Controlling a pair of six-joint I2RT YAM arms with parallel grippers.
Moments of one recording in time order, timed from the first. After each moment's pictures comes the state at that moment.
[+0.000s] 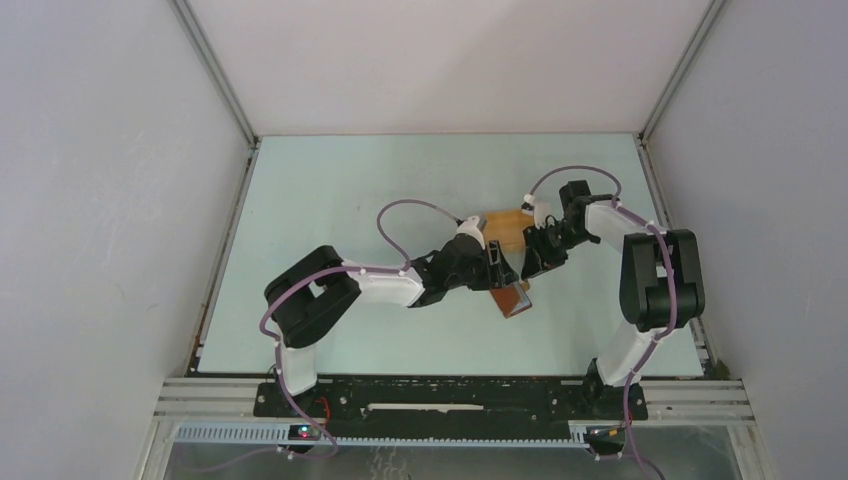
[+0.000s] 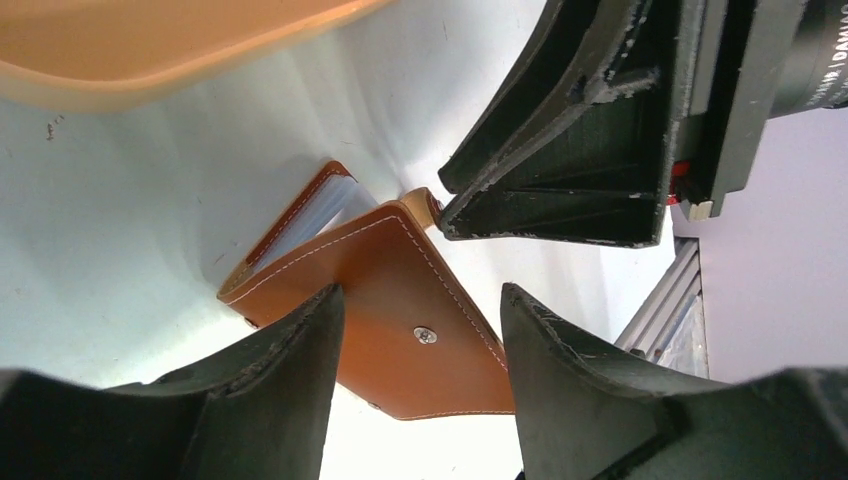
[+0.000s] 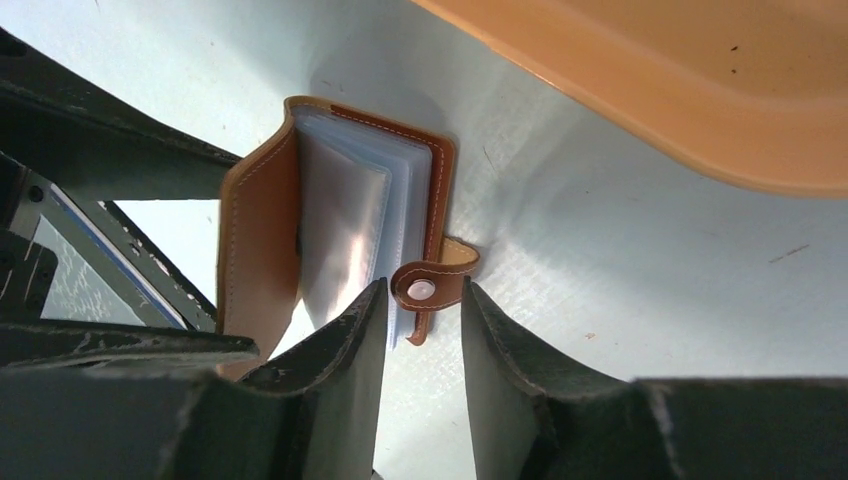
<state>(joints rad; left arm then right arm) -0.98 1.88 1.02 0.35 0.00 -0.91 0.09 1.77 1.11 -0.78 -0.63 -0.32</state>
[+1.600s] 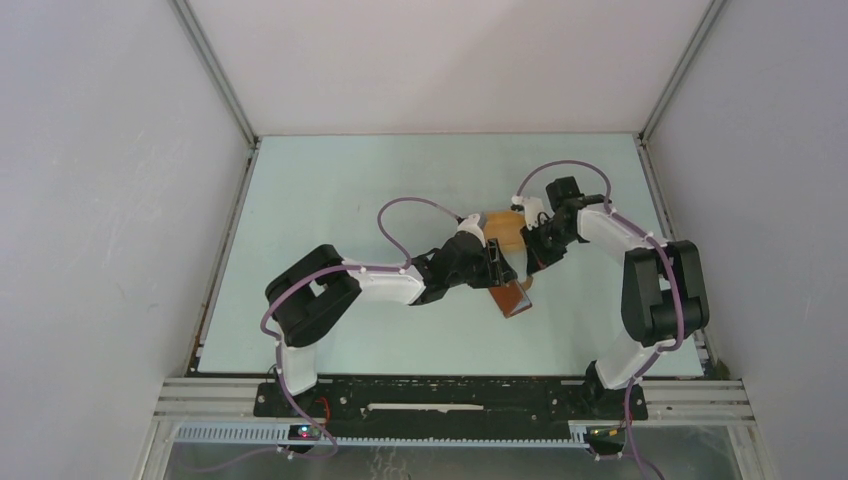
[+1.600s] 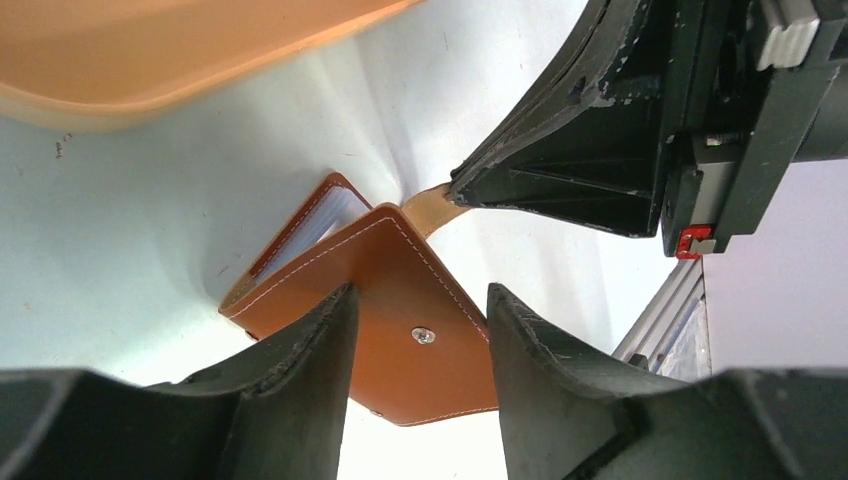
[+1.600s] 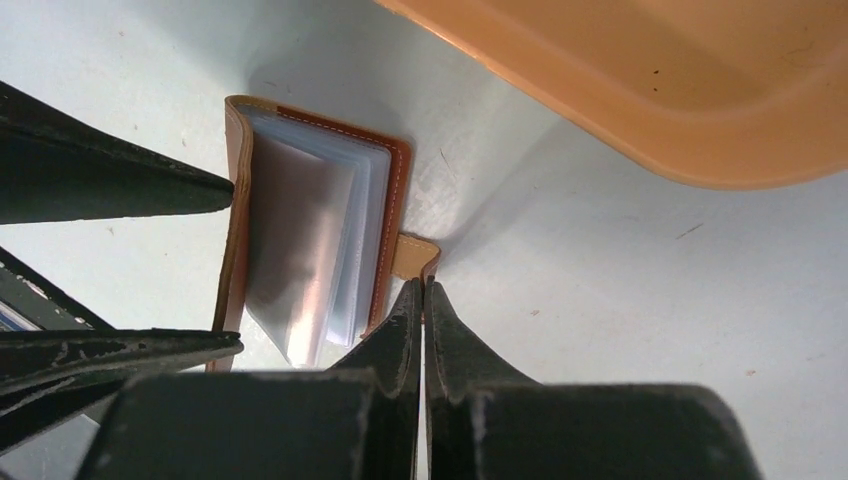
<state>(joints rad) -0.97 1.89 1.04 0.33 0.00 -0.91 0.19 1.68 1.10 -0.74 -0.39 -0.34</state>
